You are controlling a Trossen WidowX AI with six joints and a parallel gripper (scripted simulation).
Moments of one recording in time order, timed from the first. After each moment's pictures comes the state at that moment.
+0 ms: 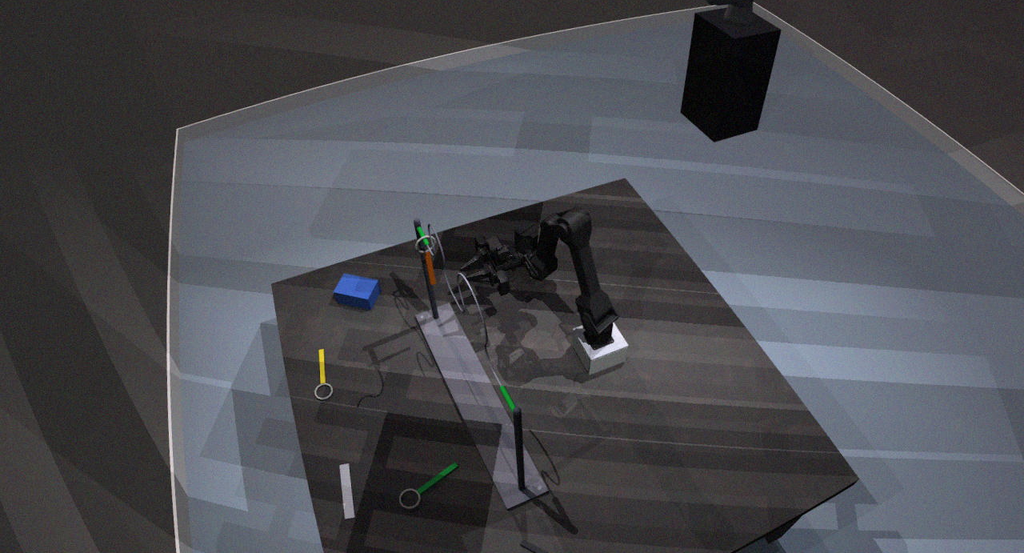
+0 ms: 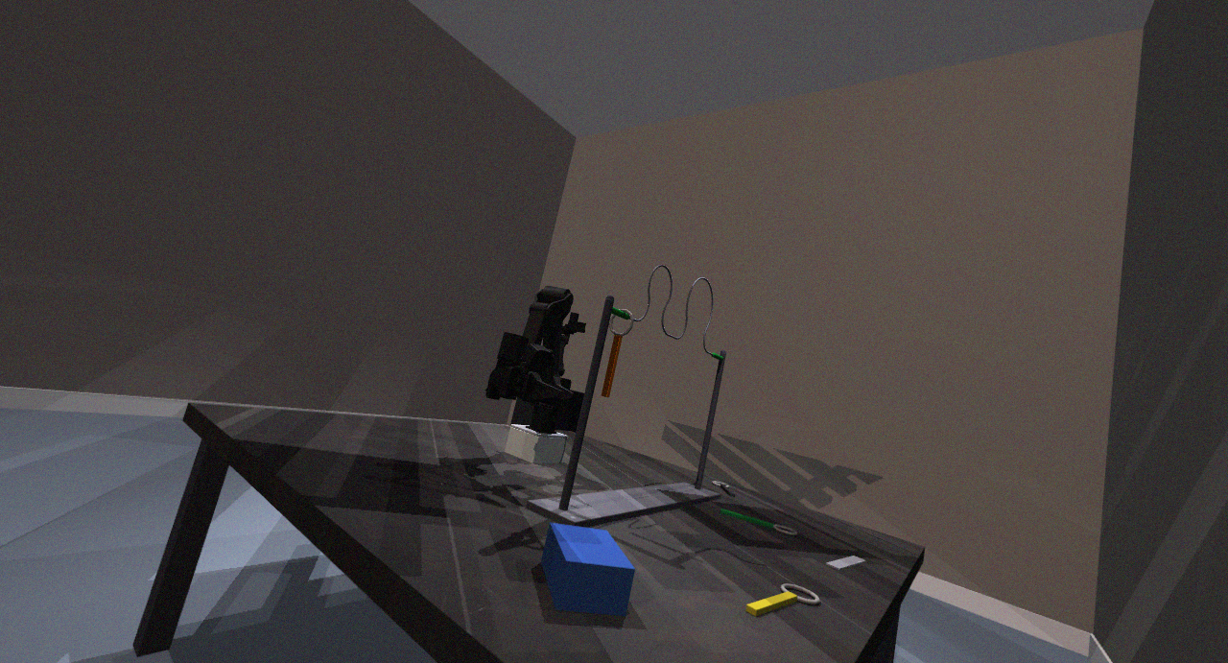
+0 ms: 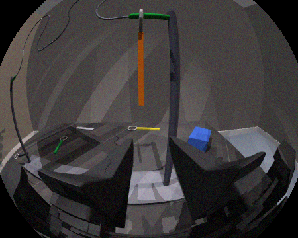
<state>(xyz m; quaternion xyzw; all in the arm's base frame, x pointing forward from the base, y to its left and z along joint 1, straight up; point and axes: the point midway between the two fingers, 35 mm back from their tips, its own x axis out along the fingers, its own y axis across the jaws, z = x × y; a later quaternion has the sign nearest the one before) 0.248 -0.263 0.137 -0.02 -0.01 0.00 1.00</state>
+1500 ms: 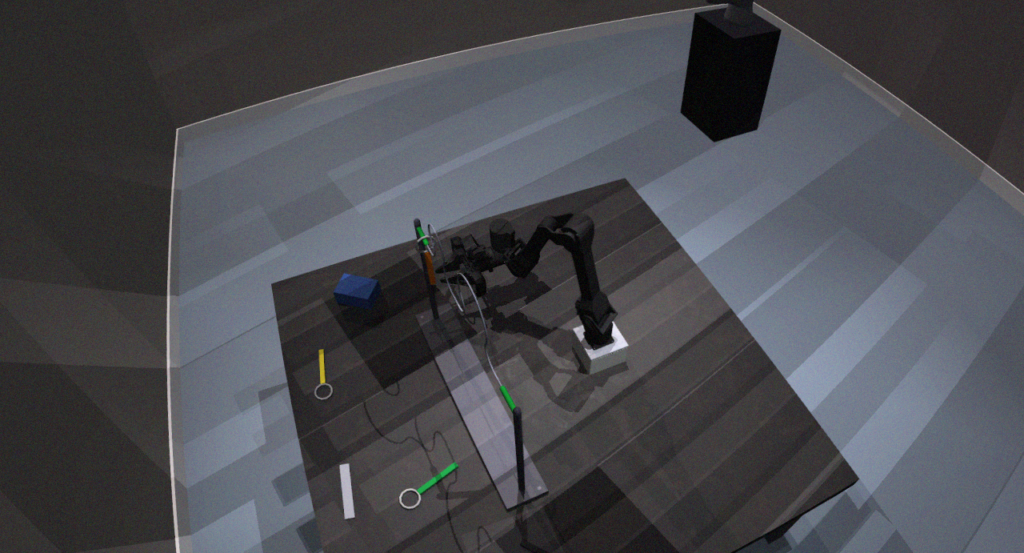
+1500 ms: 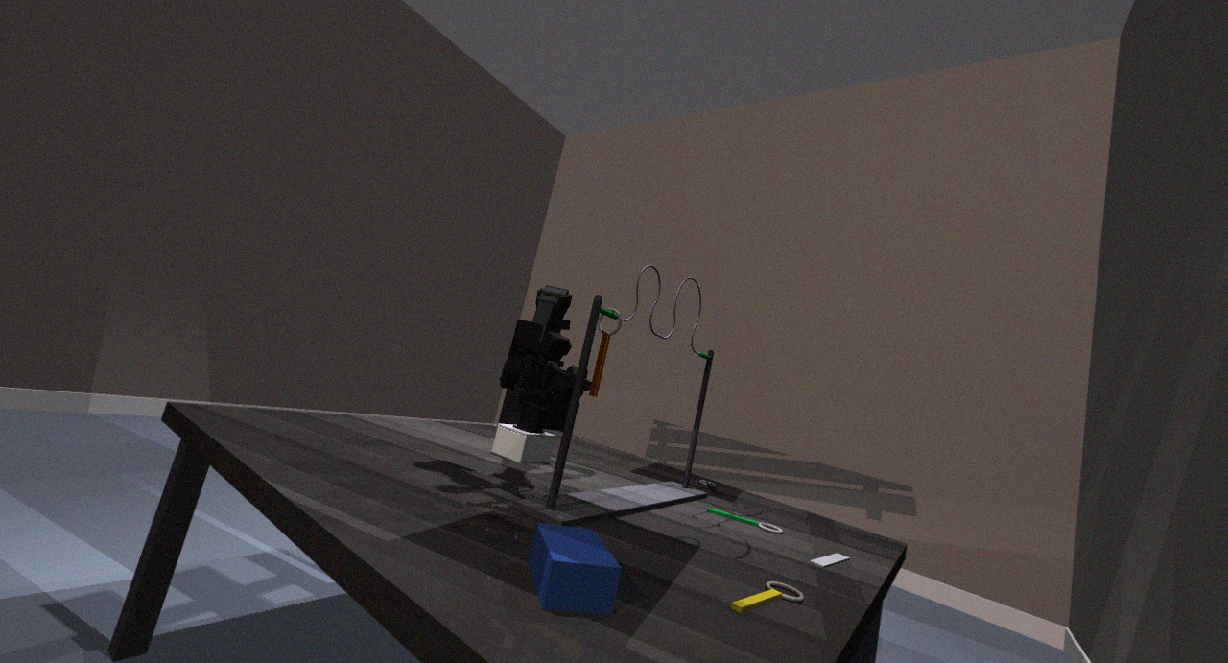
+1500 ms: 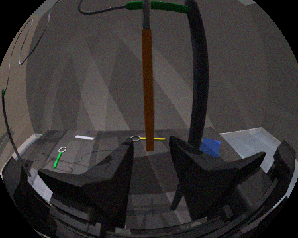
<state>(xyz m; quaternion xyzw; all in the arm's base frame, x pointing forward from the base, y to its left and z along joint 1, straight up) 0.316 -0.255 0.171 -0.01 -0.01 0.01 1.00</state>
